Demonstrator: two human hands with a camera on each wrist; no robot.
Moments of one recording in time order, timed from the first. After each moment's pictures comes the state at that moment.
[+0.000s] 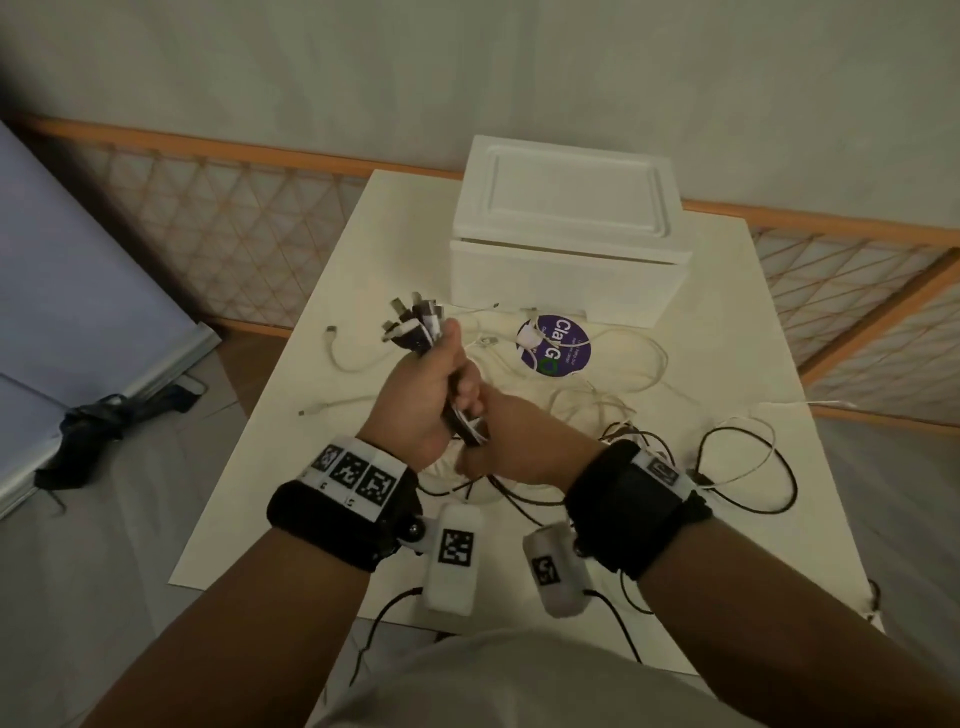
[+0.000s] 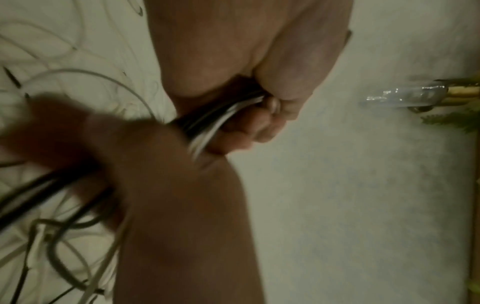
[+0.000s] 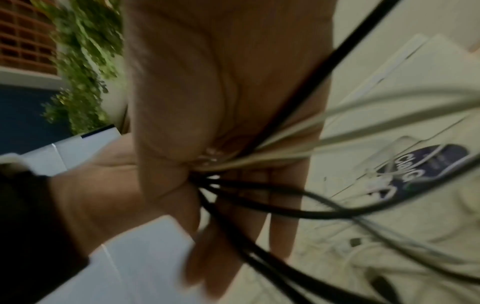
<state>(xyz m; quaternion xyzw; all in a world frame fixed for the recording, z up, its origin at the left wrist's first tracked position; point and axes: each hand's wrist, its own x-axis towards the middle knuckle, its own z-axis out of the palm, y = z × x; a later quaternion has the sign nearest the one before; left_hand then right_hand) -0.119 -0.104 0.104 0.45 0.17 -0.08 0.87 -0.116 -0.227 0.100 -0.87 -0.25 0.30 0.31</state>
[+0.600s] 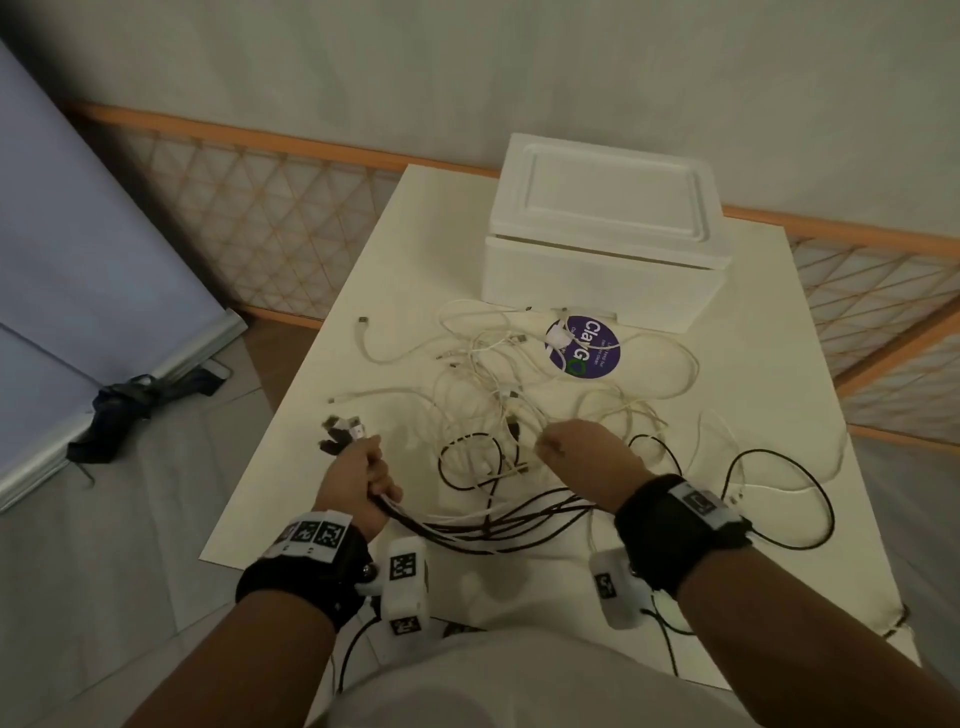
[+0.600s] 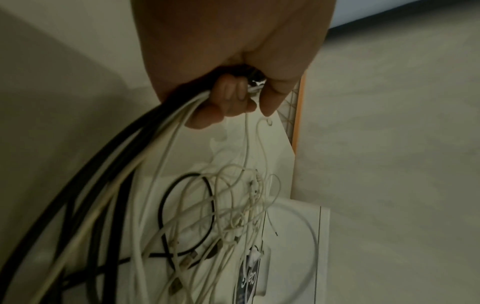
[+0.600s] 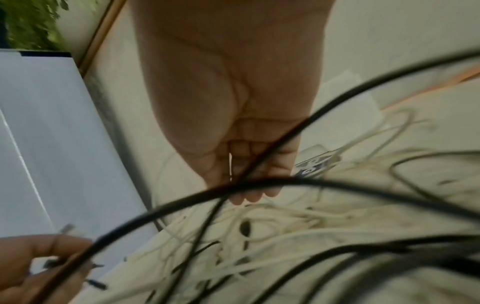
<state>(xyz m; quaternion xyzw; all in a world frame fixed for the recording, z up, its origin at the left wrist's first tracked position) -0.177 -0.011 -0.016 0.37 0.45 -0.07 0.81 -0.106 -0.266 0.029 -0.95 -0.19 0.21 0.16</state>
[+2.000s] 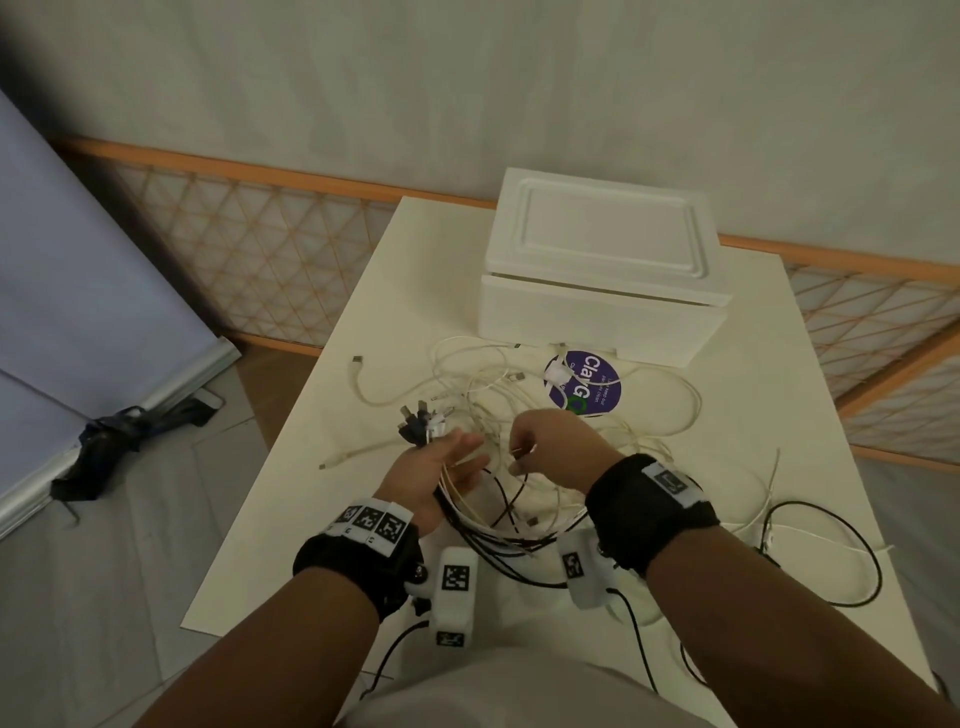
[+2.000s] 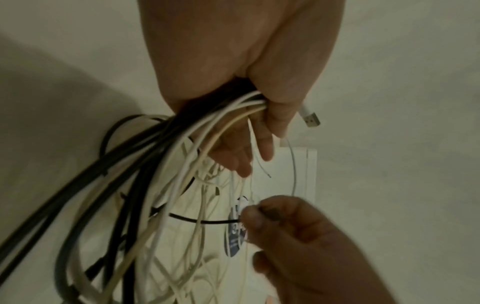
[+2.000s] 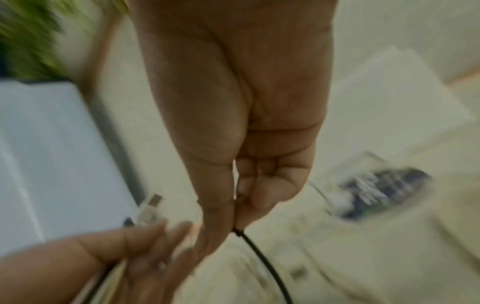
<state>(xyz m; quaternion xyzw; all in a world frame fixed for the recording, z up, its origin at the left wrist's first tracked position) -0.108 -0.064 0.013 0.42 0.34 -0.15 0.83 -0.049 -0.228 0.048 -0.92 -0.20 0.23 0.23</state>
